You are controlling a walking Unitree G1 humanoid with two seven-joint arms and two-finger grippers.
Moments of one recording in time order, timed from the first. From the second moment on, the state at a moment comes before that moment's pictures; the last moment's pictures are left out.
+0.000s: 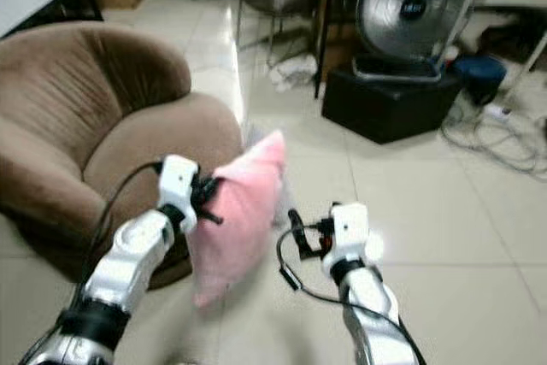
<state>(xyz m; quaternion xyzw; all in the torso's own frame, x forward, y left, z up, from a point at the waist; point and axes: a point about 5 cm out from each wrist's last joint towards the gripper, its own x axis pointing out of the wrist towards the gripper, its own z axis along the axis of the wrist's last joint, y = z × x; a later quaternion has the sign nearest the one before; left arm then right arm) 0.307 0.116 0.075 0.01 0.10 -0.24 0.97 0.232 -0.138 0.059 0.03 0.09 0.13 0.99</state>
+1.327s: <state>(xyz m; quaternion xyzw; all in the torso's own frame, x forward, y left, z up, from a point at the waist) 0.311 0.115 0.076 0.03 0.10 -0.25 0.96 0.228 -0.136 0.050 0.03 0.11 0.14 0.98</state>
